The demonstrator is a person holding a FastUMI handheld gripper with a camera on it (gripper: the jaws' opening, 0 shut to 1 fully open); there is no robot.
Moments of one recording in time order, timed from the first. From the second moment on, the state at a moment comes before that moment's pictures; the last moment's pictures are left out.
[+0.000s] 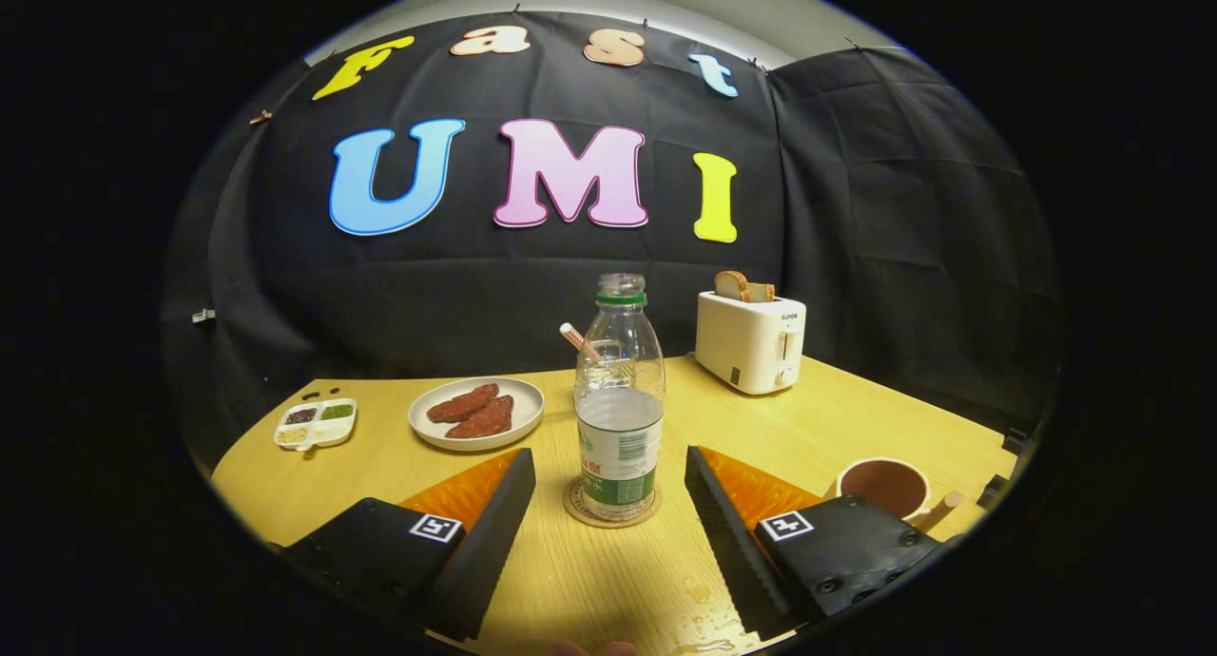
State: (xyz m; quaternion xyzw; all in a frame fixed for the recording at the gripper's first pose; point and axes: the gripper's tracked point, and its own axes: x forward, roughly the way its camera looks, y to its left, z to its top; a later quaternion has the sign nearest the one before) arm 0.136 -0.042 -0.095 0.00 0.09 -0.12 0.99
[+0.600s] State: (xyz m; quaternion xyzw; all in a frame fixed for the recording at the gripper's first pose) arm 0.070 -0.037 -0.004 0.01 0.07 -0.04 1.00
